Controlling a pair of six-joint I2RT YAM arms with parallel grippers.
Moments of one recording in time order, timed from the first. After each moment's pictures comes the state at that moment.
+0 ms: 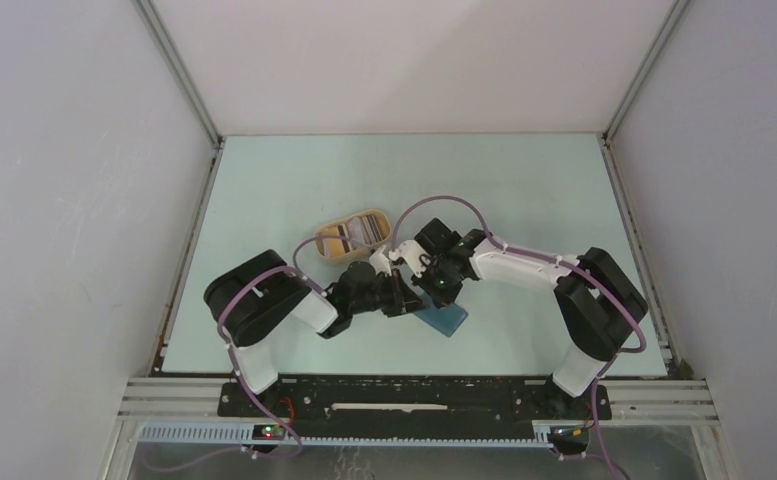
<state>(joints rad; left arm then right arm) -0.80 1.79 0.46 0.91 0.35 -0.99 0.78 1.71 1.06 -0.63 -0.20 -0.24</state>
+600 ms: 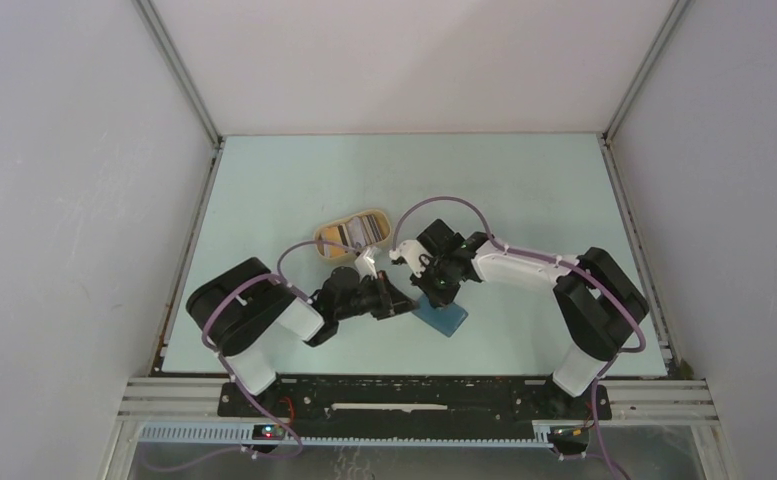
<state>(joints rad) -0.76 1.71 0.33 1.01 0.35 -1.02 0.78 1.70 1.04 -0.56 -0.23 -0.25</state>
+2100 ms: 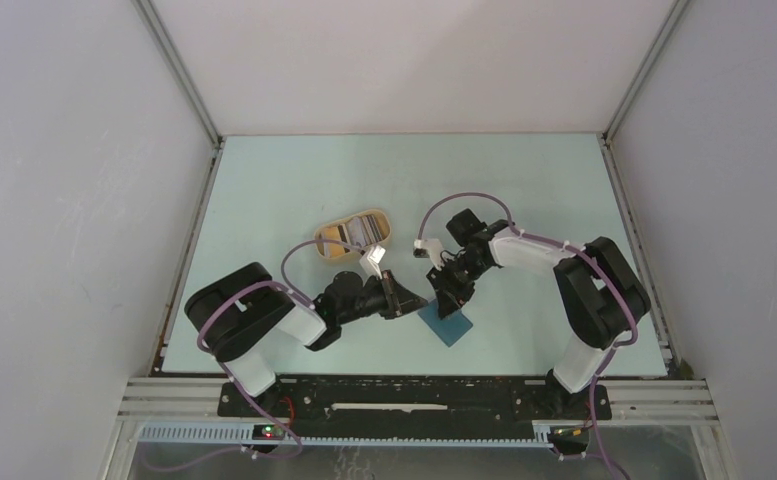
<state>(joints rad) -0.83 1.67 0.33 1.10 0.27 -1.04 0.57 1.73 1.02 -0.67 -0.66 -0.33</state>
